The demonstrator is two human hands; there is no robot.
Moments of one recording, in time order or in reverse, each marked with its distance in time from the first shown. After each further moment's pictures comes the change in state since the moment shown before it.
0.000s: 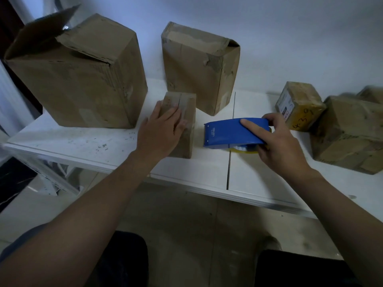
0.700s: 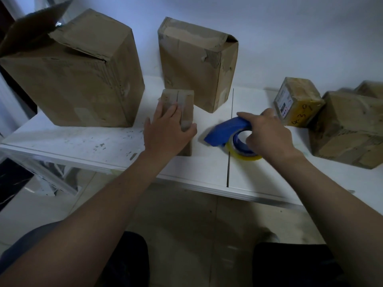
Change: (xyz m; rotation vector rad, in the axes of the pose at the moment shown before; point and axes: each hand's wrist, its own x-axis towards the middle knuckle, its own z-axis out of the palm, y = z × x) left_hand -0.002 0.027 -0.002 -0.022 0.007 -0.102; right_hand 0.045 -0.044 -0.009 -0.145 -0.363 0.488
